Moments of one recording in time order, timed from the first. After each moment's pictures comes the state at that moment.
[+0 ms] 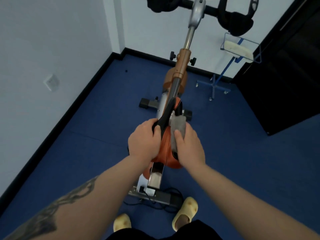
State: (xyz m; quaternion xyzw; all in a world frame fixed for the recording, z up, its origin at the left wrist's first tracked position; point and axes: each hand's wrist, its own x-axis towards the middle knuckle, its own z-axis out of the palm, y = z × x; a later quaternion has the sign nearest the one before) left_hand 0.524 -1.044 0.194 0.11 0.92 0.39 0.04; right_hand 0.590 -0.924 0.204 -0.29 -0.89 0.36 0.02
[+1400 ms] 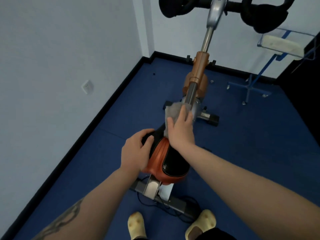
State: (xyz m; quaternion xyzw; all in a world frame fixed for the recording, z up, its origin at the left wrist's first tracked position) left_hand 0.532 -1.044 0.199 0.03 0.90 0.43 0.04; right_hand 0.503 -0.892 0.190 -0.21 -0.89 0.39 -0.02
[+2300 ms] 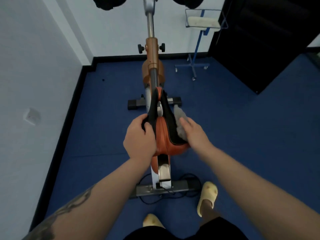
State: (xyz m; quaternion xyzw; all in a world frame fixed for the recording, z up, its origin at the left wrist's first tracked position) left_hand 0.527 -1.049 0.190 0.11 0.89 0.45 0.02; right_hand 0.611 -0.917 0.195 -0.35 -0.70 0.62 0.07
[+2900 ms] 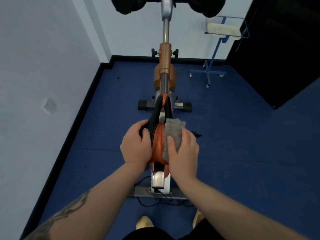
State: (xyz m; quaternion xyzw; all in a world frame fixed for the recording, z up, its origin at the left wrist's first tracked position) left_hand 0.528 -1.046 0.188 0.08 0.88 0.46 -0.01; right_hand 0.621 -0.962 0.190 -0.37 -0.82 0.41 0.17
